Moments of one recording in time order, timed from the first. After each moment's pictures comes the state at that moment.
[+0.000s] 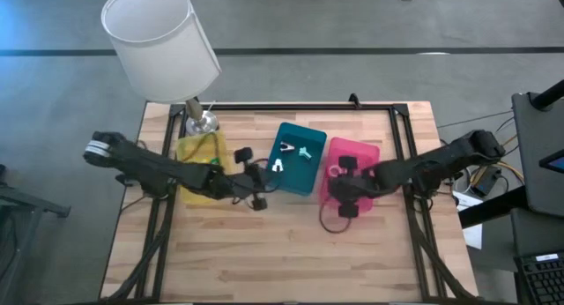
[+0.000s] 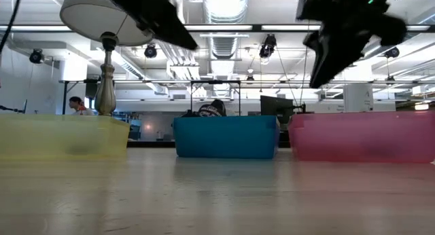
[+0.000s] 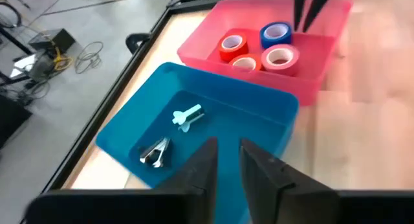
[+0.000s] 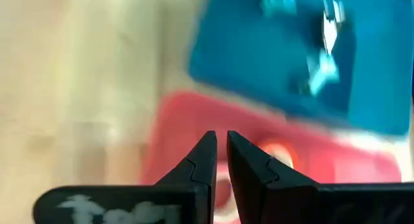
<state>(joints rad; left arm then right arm) -0.24 1.36 0.96 -0.19 -0.62 -0.08 0.25 1.37 0.94 -0.71 0.36 0.16</state>
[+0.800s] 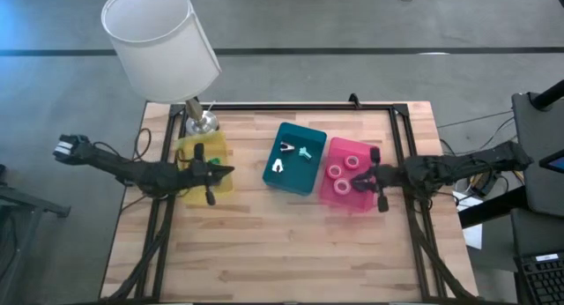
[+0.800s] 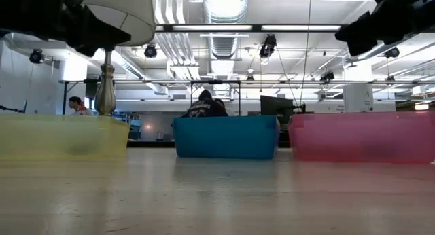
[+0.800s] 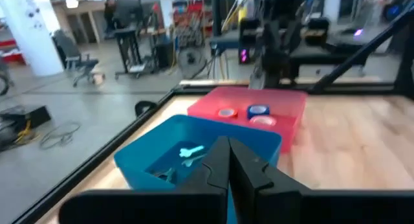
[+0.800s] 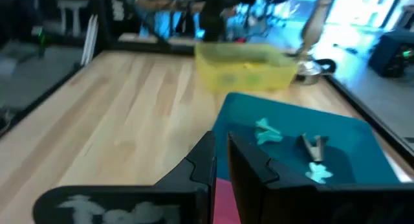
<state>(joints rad) -0.28 0.54 0.22 0.29 -0.57 0.05 0.19 0.49 0.31 -0.07 0.16 0.00</state>
